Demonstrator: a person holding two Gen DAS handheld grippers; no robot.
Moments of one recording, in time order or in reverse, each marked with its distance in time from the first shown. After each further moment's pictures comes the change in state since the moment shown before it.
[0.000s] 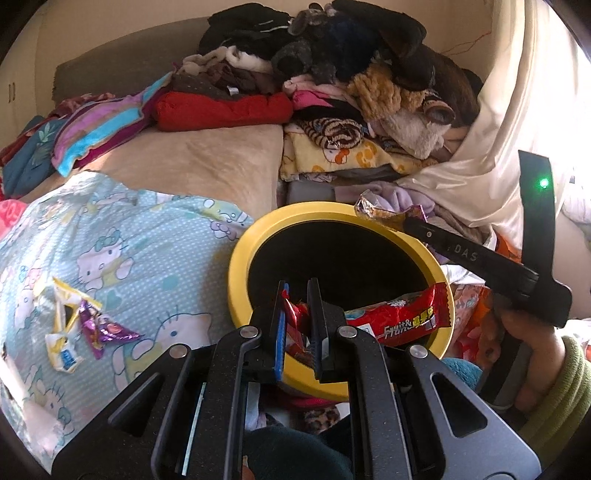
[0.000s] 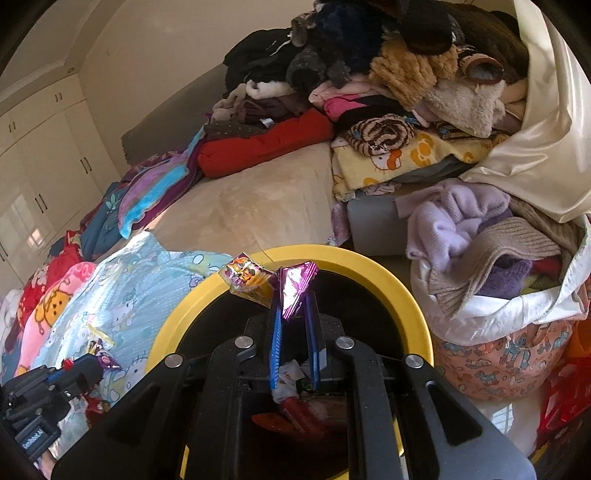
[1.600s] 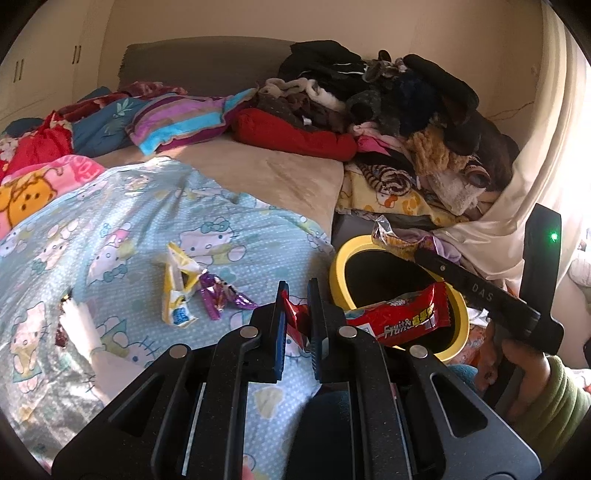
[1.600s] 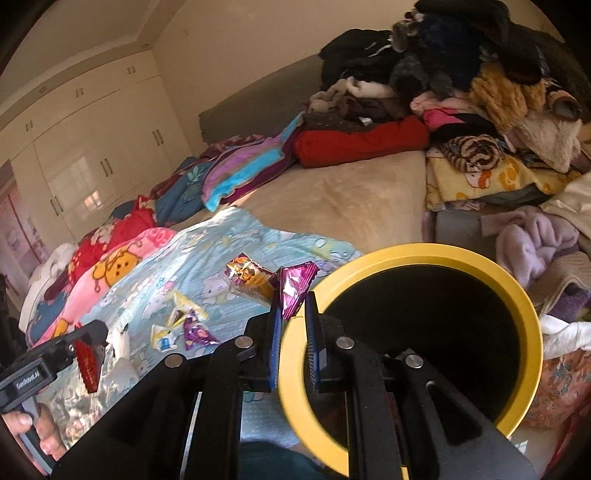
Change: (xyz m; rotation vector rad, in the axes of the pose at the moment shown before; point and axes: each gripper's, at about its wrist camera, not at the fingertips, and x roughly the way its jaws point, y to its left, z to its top) left arm -0.110 0.091 -0.033 -0.212 -0.124 0.095; right arm -0.020 0.111 -0.016 -0.162 0.017 0.248
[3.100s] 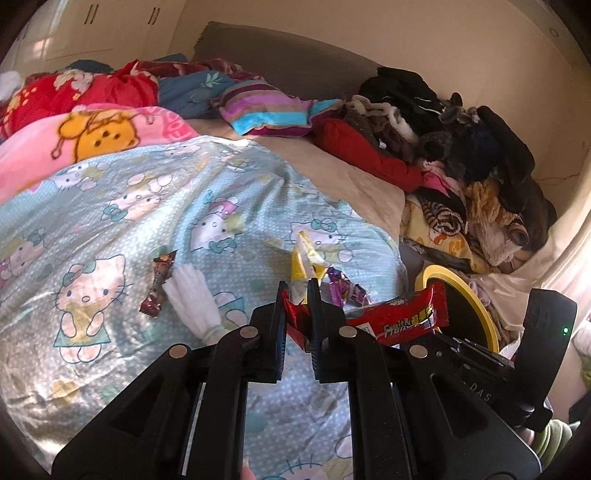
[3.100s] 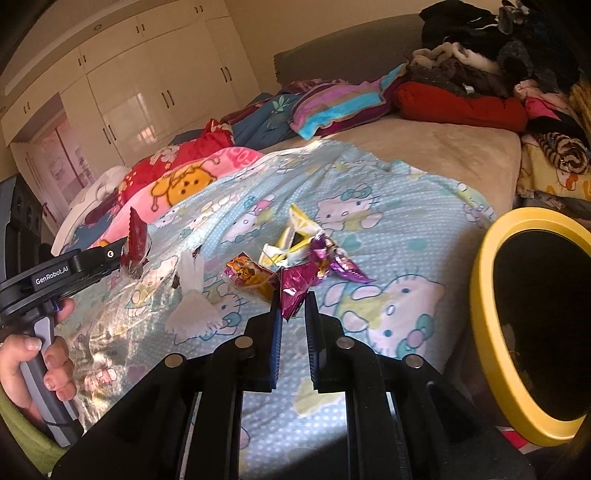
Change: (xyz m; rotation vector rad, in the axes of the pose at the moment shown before) left arm -0.043 0.131 -0.021 -0.247 -0.037 0.104; right arm 0.057 0.141 -0.064 -0.188 0.199 0.206
